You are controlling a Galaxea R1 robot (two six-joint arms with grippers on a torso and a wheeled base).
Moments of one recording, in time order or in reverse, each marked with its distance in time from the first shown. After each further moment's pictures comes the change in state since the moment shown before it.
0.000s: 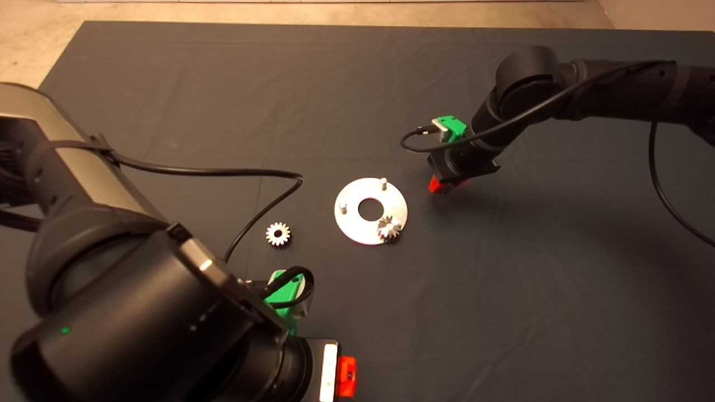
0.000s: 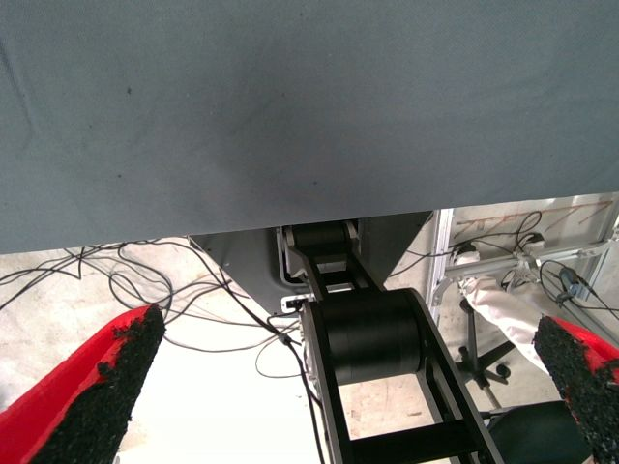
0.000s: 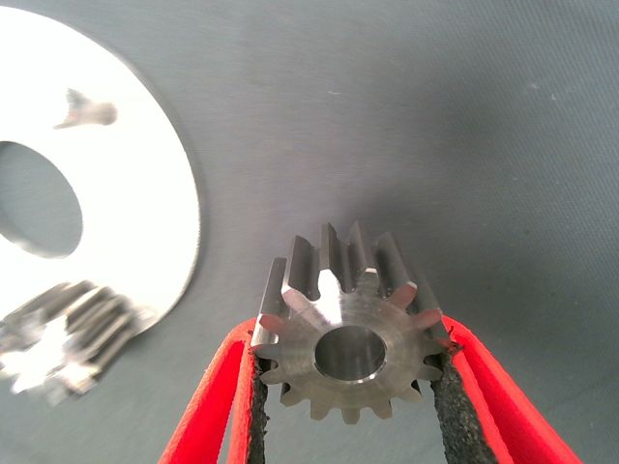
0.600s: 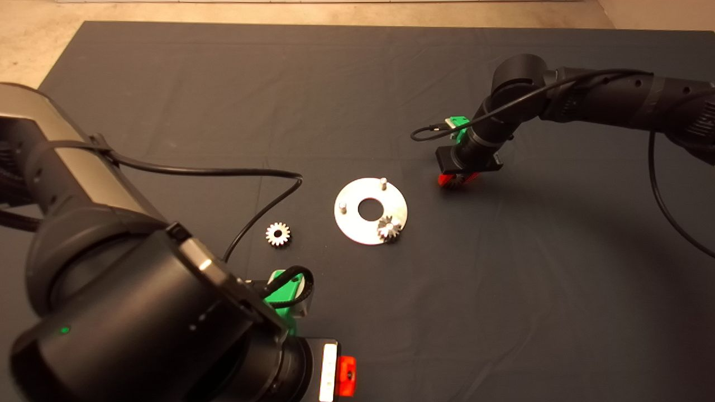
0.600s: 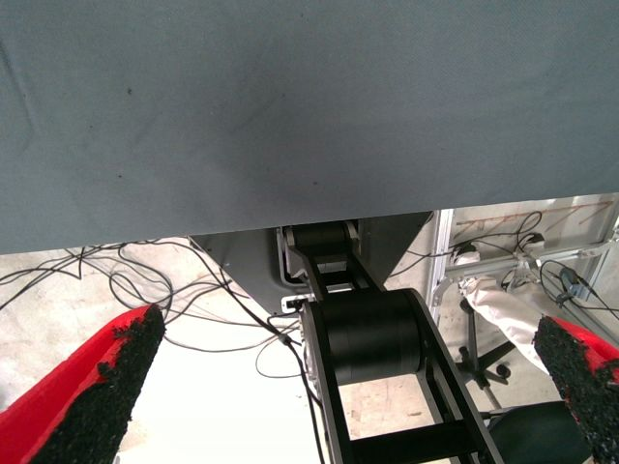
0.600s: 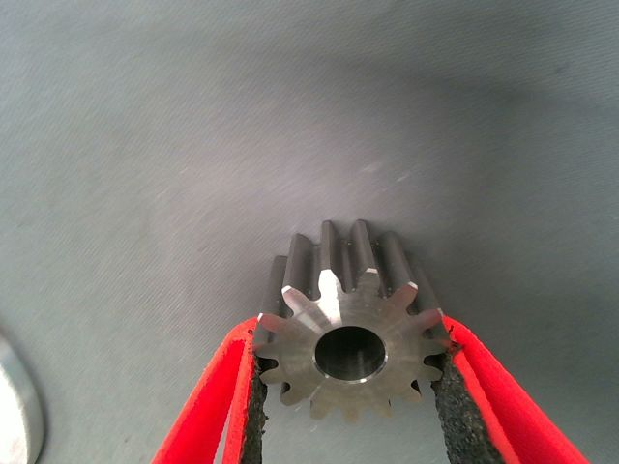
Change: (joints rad) left arm 0.000 0.000 0.000 0.000 0.000 0.000; right arm -0.067 0.019 -0.205 -0.040 -0.002 -0.008
